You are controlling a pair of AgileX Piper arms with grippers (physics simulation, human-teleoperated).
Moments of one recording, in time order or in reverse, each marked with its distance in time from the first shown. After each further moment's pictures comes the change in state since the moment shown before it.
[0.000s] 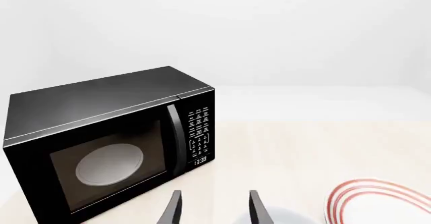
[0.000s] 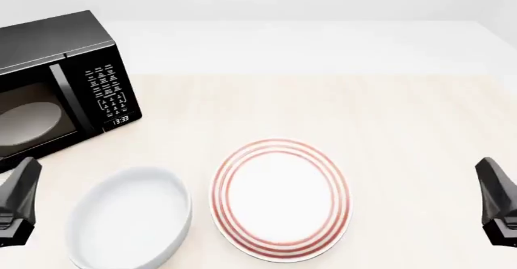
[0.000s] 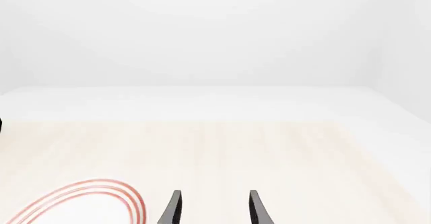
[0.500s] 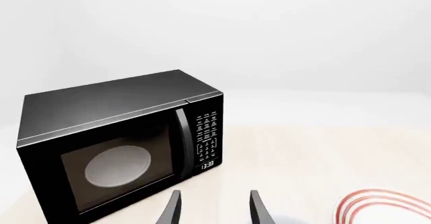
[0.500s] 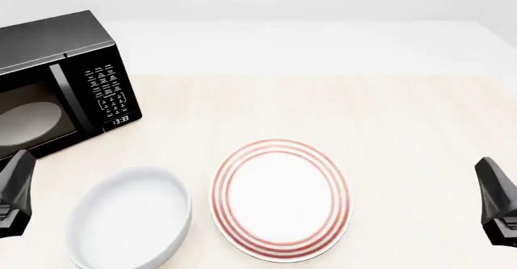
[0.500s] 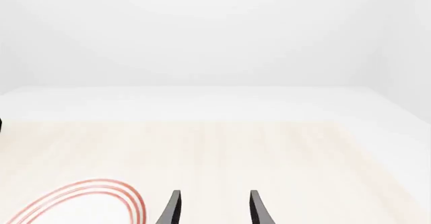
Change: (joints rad) left arm 0.039 0.054 -0.007 -0.059 -0.006; right arm 0.000 0.001 -0.001 0.000 -0.001
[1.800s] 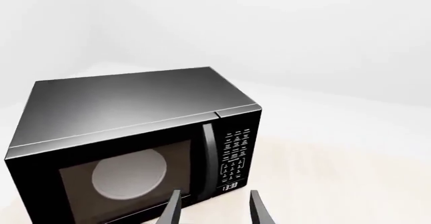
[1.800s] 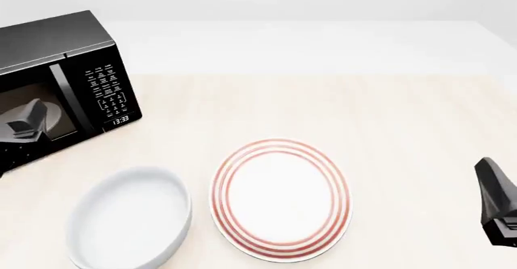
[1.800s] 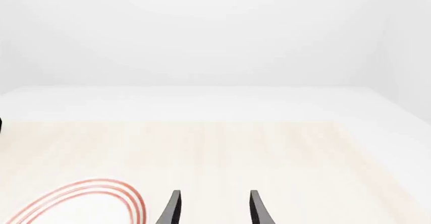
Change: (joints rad) left arm 0.138 0.924 -0.104 -0.758 -0.079; right arm 0.000 -0.001 0.001 0.000 0.000
